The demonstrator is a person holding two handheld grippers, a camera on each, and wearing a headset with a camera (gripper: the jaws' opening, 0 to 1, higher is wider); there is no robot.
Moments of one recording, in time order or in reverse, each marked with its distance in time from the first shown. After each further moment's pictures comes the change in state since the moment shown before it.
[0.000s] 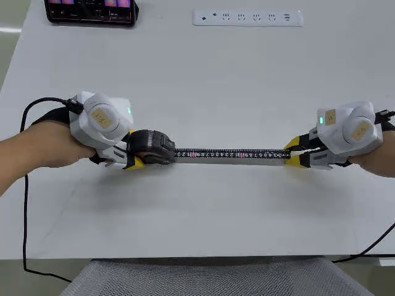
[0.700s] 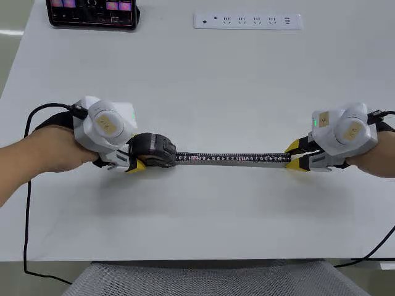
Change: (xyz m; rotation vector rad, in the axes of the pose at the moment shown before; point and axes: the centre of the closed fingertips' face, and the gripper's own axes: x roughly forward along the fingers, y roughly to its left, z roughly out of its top) left arm 0.000 0.001 0.002 0.022 0.011 0.028; right arm 0.002 0.000 -0.002 -0.005 0.058 0.016
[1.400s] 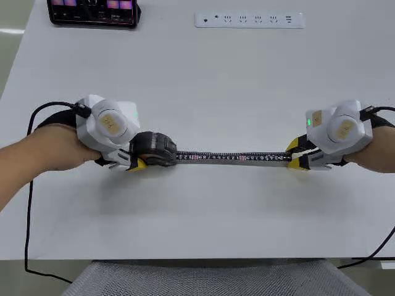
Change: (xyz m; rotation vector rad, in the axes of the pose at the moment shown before) left arm 0.000 0.001 -0.001 0.013 0.019 0.006; right arm 0.001 -0.001 -0.001 -0.026 0.065 0.010
